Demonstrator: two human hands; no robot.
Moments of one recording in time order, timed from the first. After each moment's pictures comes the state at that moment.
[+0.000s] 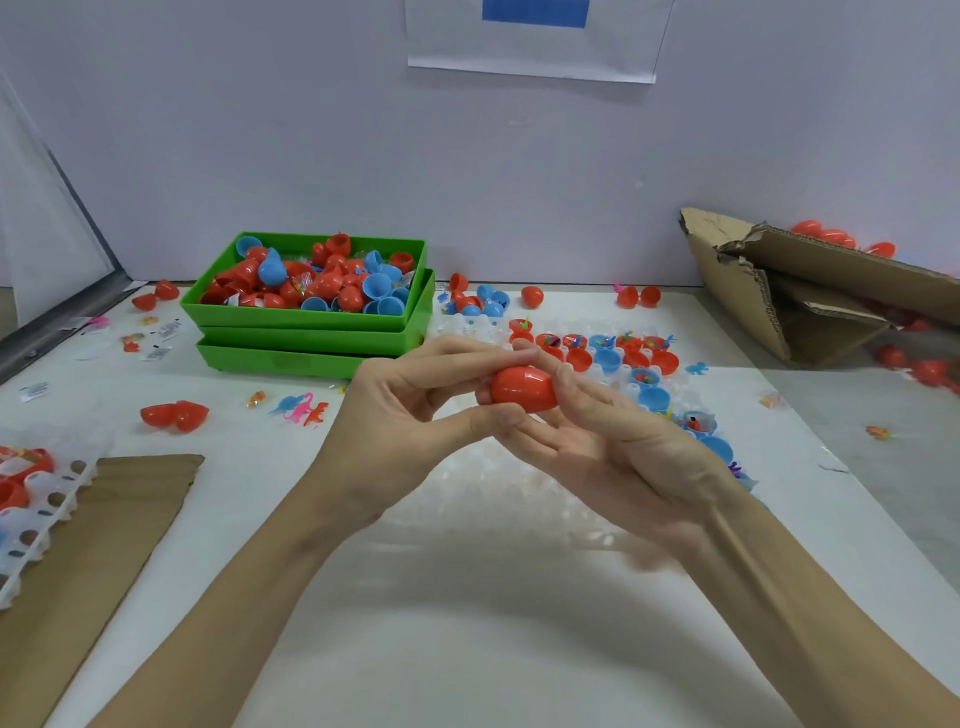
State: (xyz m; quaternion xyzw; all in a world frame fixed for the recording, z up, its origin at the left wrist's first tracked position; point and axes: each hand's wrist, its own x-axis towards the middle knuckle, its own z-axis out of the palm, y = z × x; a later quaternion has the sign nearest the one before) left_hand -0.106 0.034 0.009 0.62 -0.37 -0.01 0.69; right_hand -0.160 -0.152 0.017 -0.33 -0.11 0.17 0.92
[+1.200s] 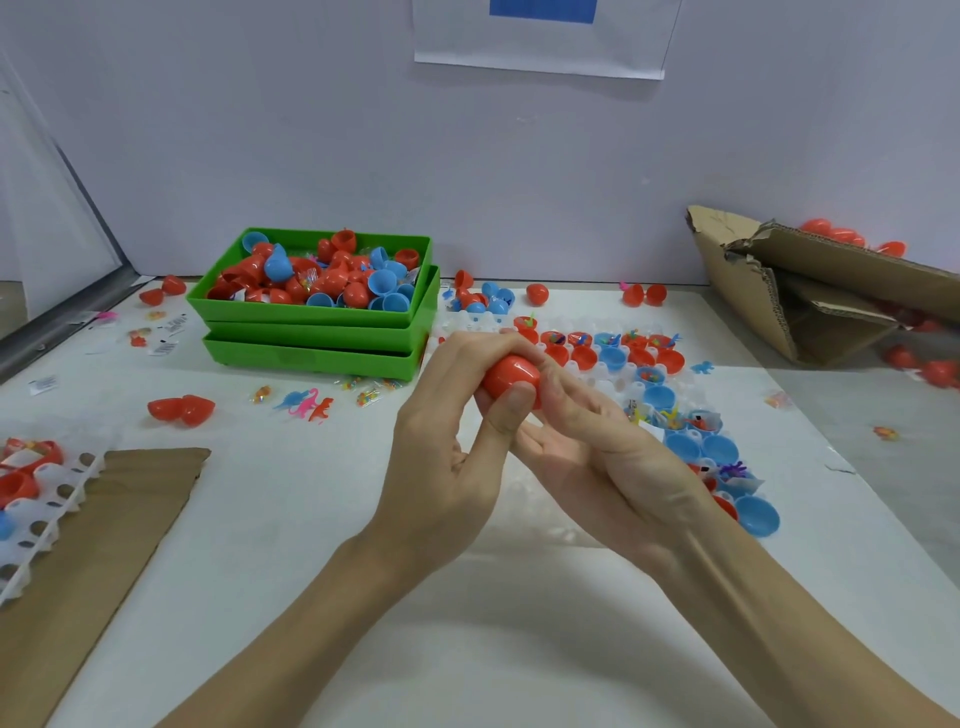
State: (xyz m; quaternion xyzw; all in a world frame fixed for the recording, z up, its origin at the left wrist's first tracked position) left_hand -0.131 0.006 -0.007 0.70 -0.36 0.23 0.57; right_hand -0.159 -0.135 0.007 -0.36 -0.14 0.11 0.92
